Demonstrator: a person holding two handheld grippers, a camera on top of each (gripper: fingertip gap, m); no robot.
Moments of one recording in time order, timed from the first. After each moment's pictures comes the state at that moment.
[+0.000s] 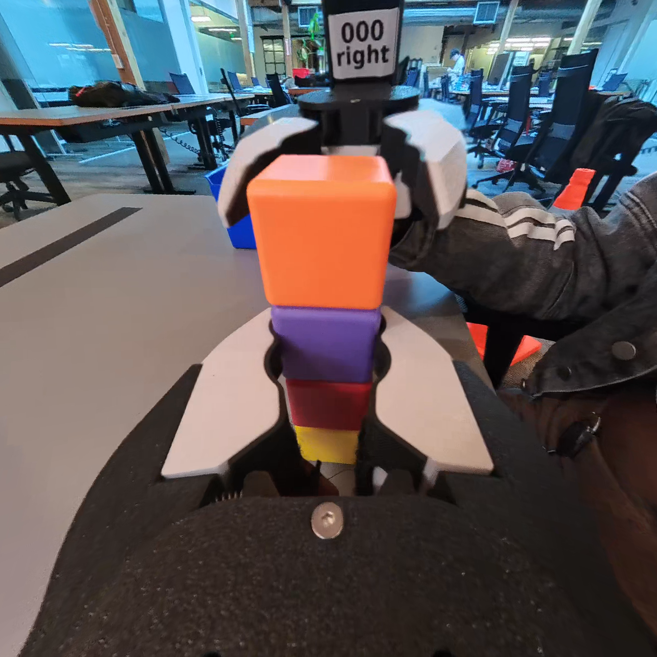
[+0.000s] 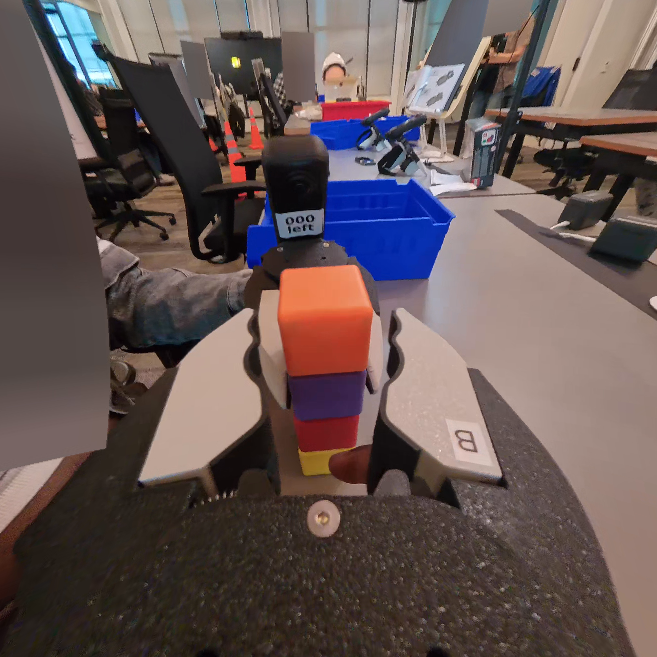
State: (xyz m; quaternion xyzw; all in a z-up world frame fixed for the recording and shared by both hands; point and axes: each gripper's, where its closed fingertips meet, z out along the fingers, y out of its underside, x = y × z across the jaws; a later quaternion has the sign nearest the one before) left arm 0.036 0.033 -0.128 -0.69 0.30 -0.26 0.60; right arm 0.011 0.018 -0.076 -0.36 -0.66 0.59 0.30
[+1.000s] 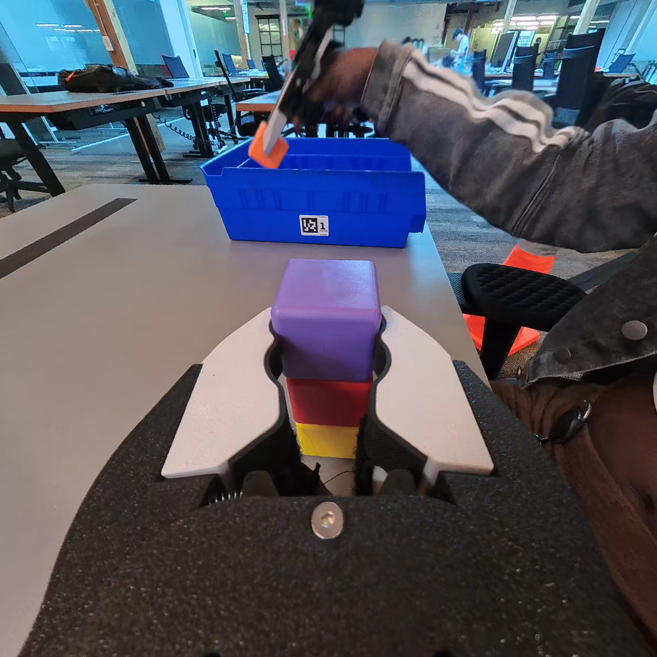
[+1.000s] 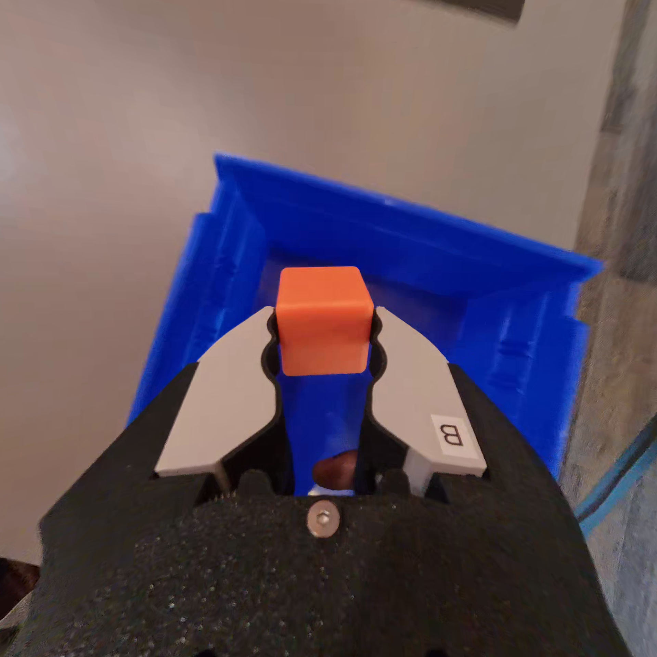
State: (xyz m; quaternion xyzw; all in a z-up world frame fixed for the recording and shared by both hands) left arm 0.036 0.029 -0.129 -0.70 0.31 -0.25 0.59; right arm 0.222 0.334 -0.133 -0.86 -0.42 0.12 0.28
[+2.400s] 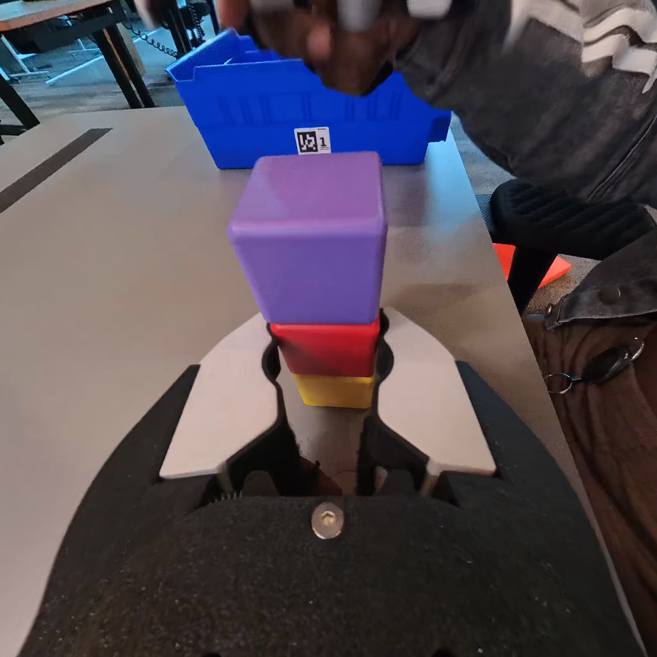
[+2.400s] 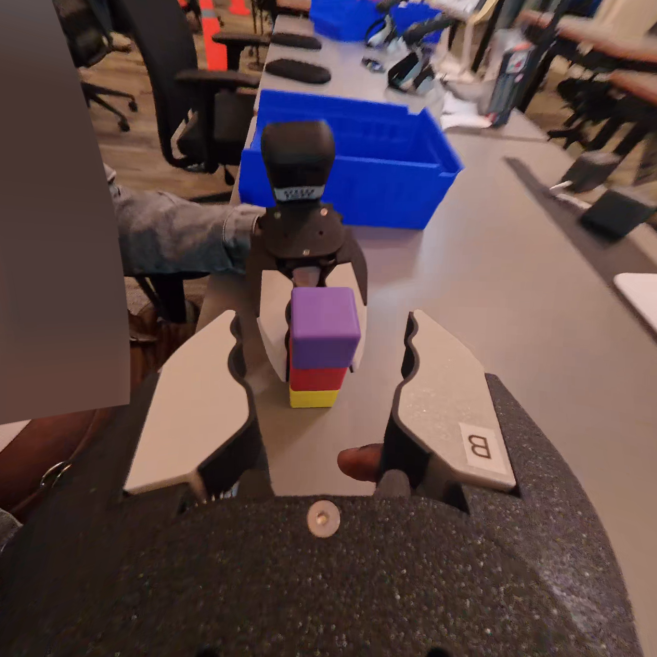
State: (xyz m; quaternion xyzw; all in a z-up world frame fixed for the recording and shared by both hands) left arm 0.033 0.027 -0.175 -0.75 0.35 -0.20 0.53; right arm 0.033 0.025 -0.080 -0.36 -0.74 0.48 0.30
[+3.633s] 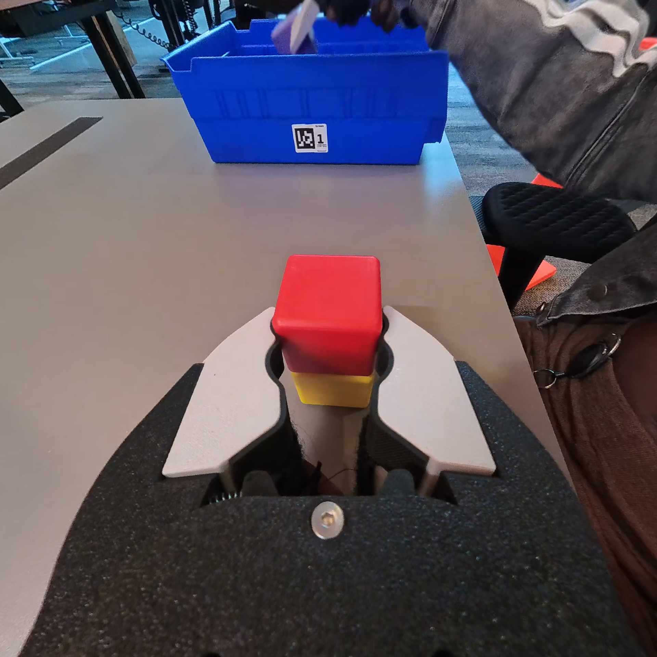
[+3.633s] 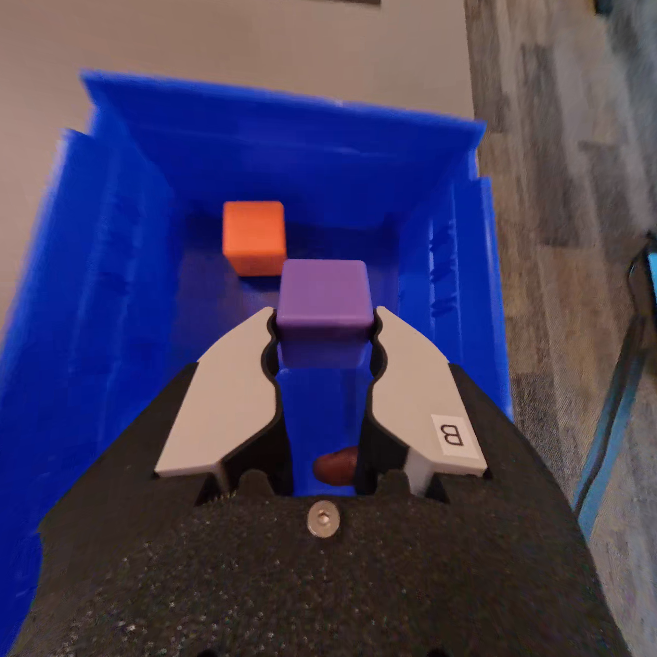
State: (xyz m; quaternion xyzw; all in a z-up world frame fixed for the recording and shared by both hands) left arm 0.030 0.024 -0.176 -0.75 0.34 -0.21 0.52; right arm 0.291 0.325 -0.147 -0.87 -0.32 0.08 0.36
